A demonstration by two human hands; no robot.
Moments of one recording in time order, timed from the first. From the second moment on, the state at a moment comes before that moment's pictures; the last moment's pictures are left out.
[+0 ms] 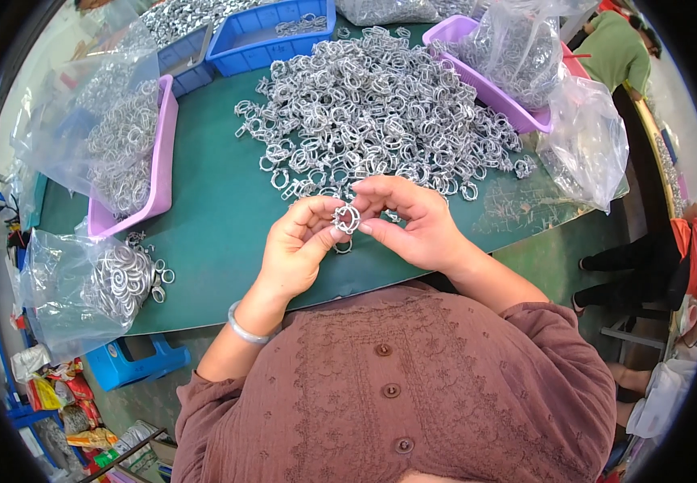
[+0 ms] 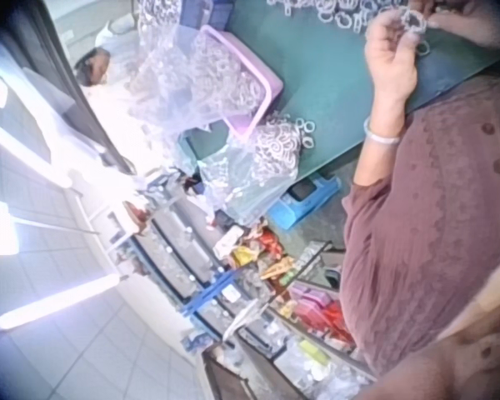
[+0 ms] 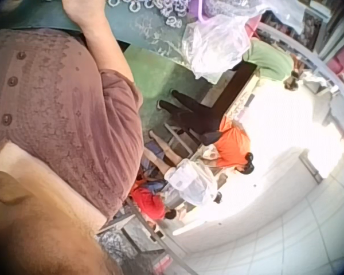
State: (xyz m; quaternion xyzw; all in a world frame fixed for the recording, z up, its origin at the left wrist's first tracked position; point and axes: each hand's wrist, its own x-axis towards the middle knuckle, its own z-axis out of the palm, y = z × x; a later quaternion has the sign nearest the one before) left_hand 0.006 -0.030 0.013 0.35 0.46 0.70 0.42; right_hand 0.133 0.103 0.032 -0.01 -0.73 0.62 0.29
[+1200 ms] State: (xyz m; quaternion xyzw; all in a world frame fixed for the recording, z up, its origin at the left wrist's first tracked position) left_hand 0.003 -0.051 0.034 0.24 0.60 0.57 0.50; right_hand 0.131 0.094 0.038 0.00 -0.93 0.24 0.27
